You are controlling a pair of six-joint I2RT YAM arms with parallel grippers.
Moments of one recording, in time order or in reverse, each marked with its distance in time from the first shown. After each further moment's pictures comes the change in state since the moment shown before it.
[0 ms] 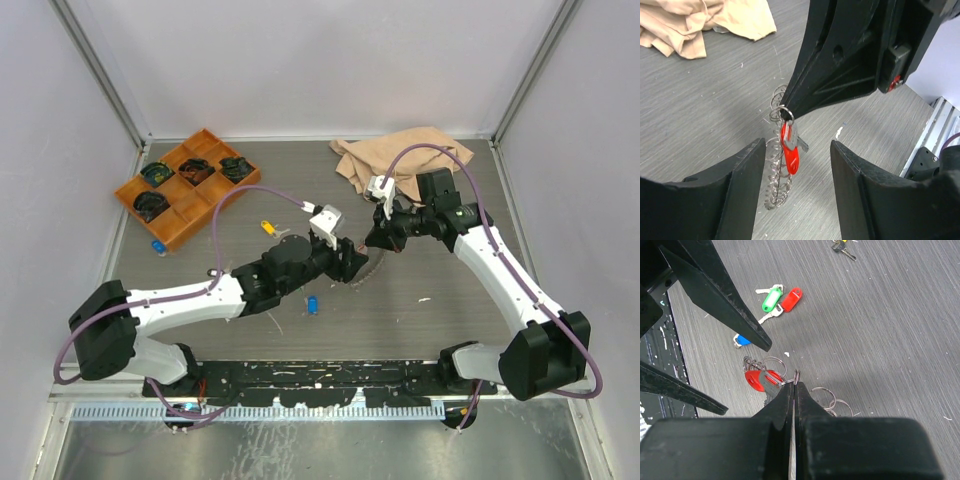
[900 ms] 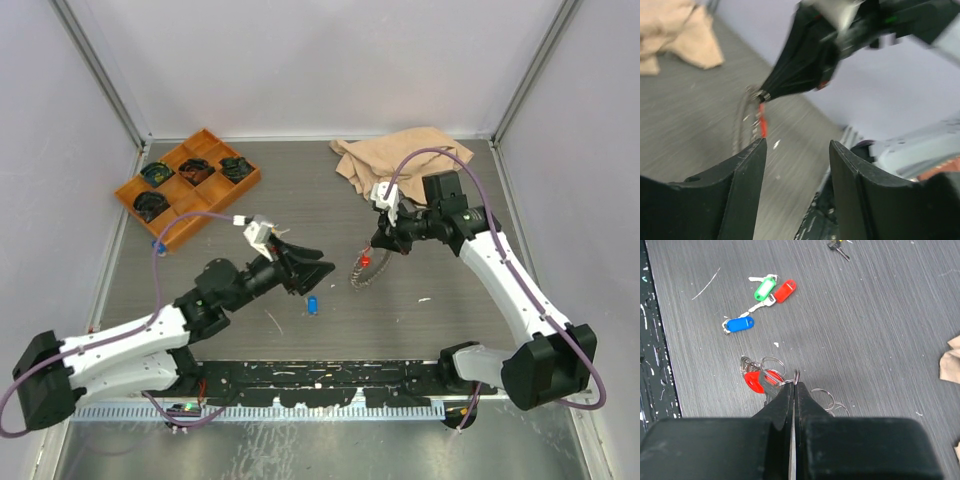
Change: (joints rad) left arm 0.083 -0.474 -0.341 0.225 0.214 -0.249; right arm -0.016 -0.053 0.001 -0.076 -0.003 -0.180
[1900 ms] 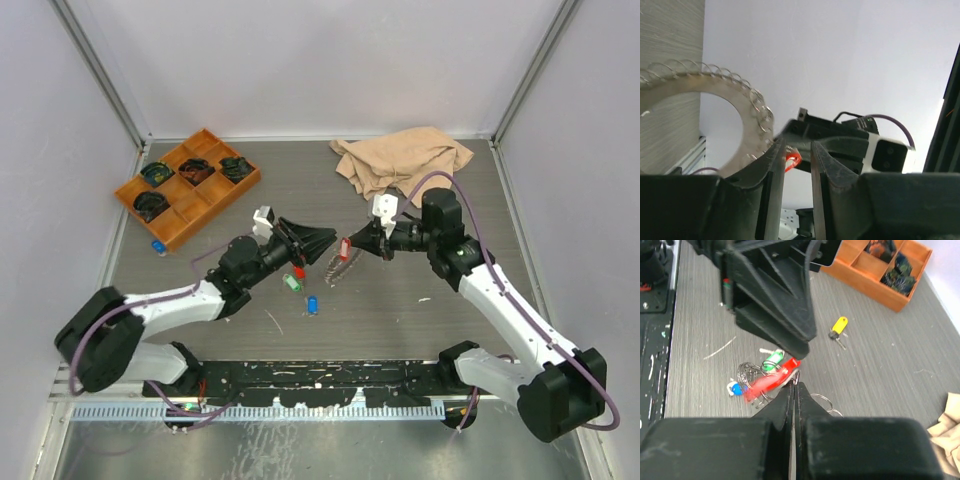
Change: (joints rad) left arm 0.189 0.359 0.041 0.169 0.047 -1.160; right arm 0.122 -0.172 -0.282 0.655 -0.108 0.296
